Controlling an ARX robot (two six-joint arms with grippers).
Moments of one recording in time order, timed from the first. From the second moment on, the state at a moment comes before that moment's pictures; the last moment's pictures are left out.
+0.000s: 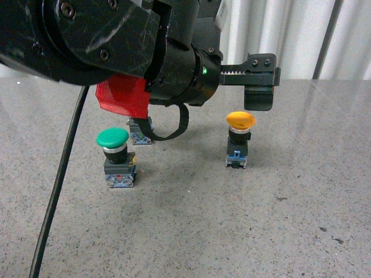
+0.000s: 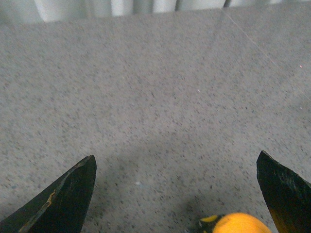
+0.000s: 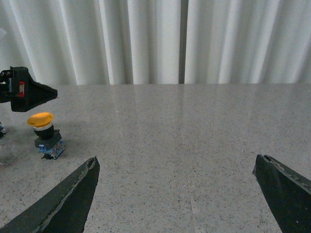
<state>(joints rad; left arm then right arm) -0.54 1.94 1.20 0.31 -0.07 -0.16 0.00 0.00 0.01 0.00 0.00 0.01</state>
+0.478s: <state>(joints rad) -0.30 1.48 0.37 1.10 -0.29 0.00 0.00 0.00 0.01 0.00 0.00 0.01</state>
